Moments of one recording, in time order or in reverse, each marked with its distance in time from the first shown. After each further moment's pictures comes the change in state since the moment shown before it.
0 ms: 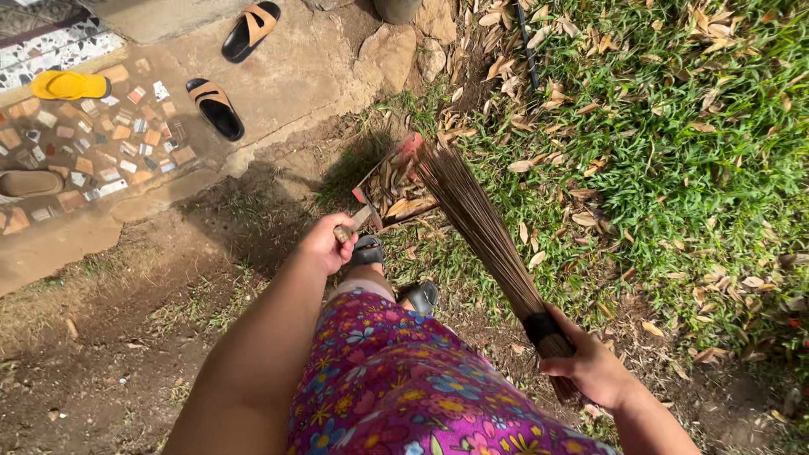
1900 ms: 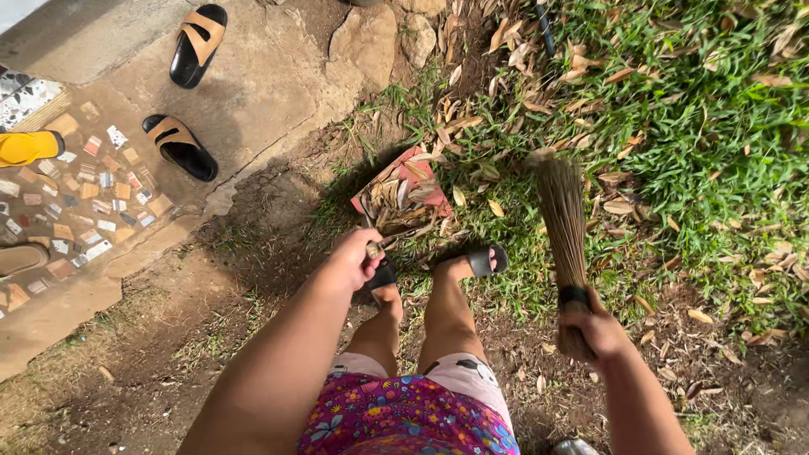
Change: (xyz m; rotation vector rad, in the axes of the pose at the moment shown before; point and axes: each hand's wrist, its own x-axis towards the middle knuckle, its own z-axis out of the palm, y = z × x) left_hand 0.126 0.068 0.101 0.309 0.253 -0.140; right_hand 0.244 0.006 -0.041 1.107 0.094 0.296
